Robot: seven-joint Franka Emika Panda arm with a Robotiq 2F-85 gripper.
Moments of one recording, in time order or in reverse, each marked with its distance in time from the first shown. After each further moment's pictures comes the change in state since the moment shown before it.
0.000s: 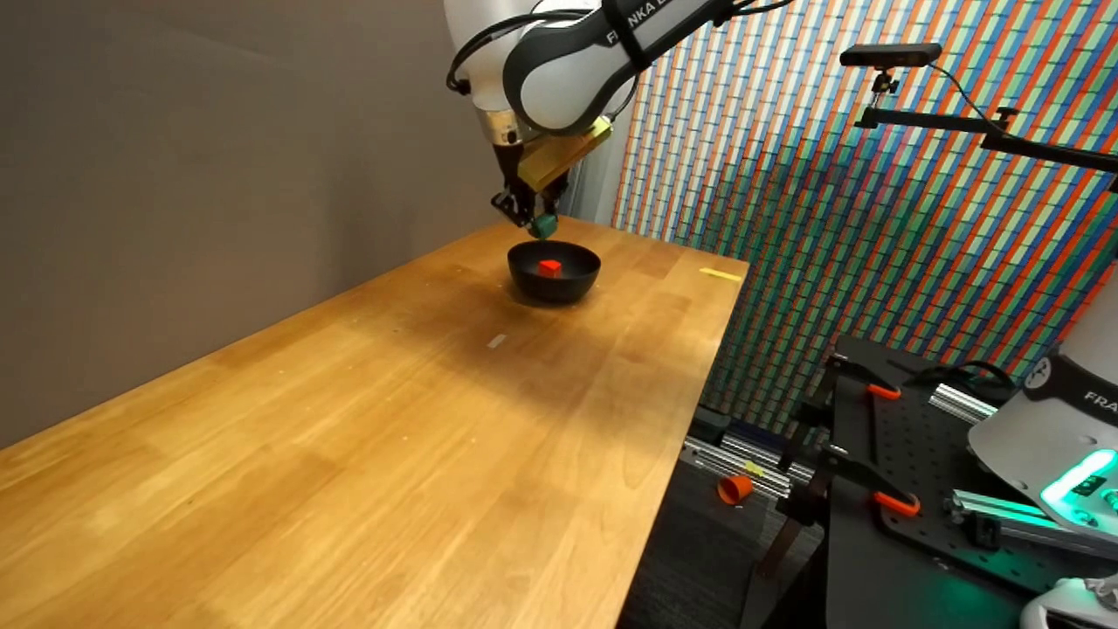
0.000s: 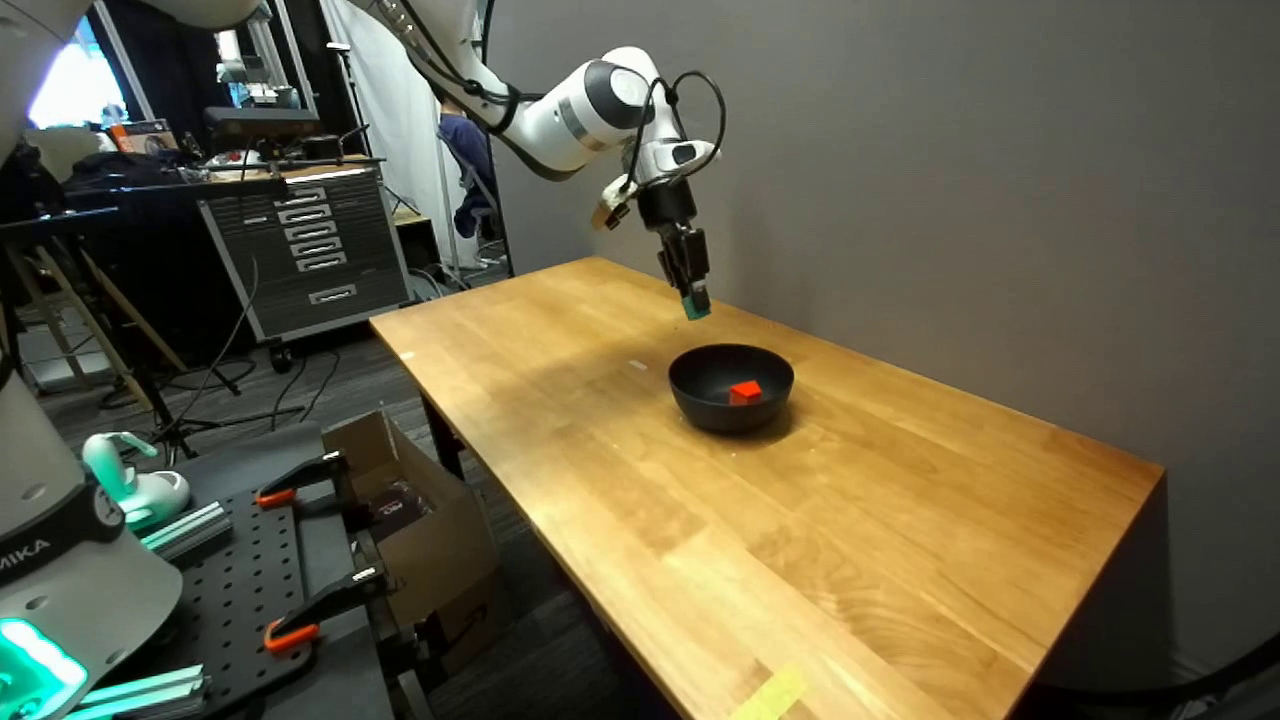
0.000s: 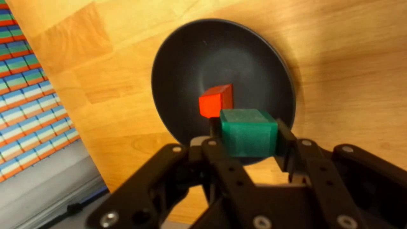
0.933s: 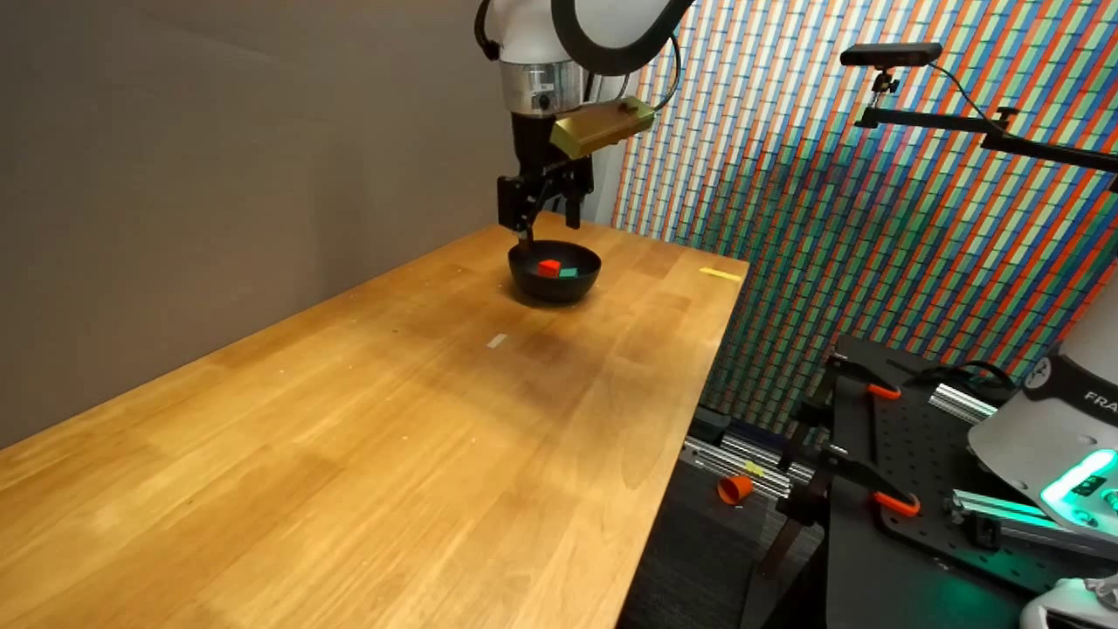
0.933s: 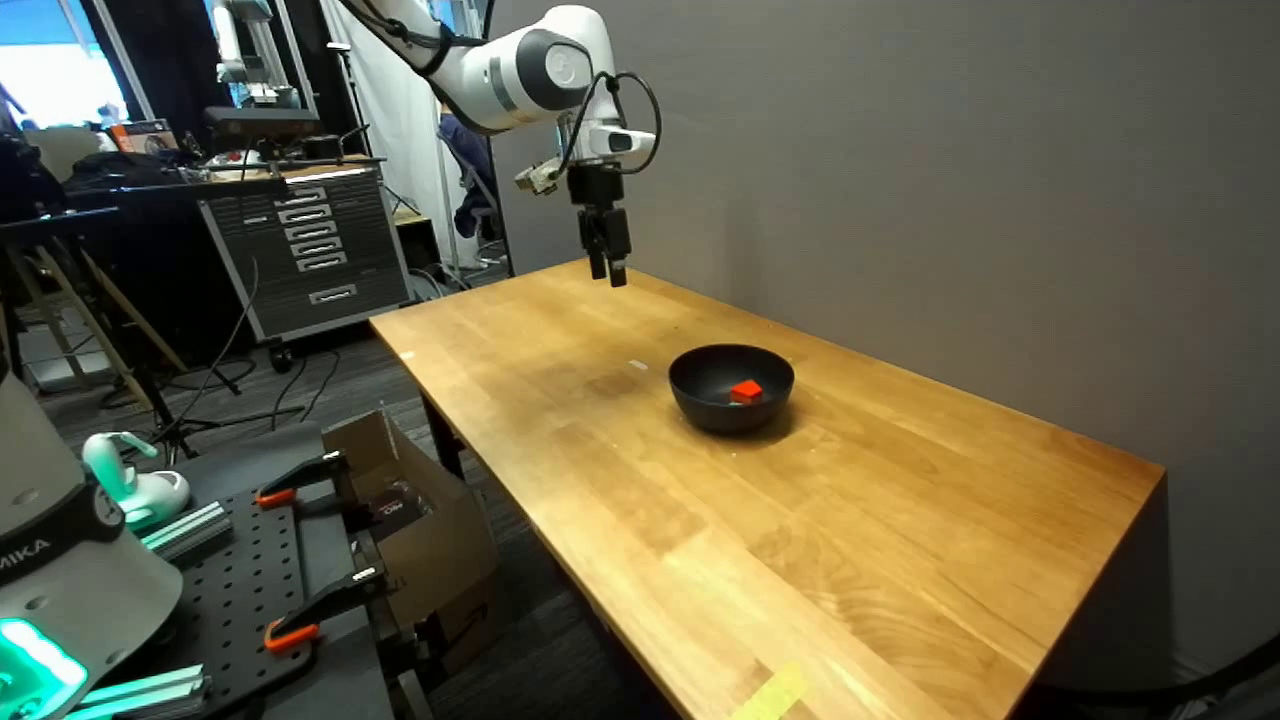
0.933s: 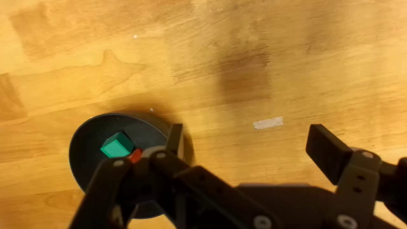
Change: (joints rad) arm -0.095 -0.289 0.224 -0.330 0.200 0.096 -0.108
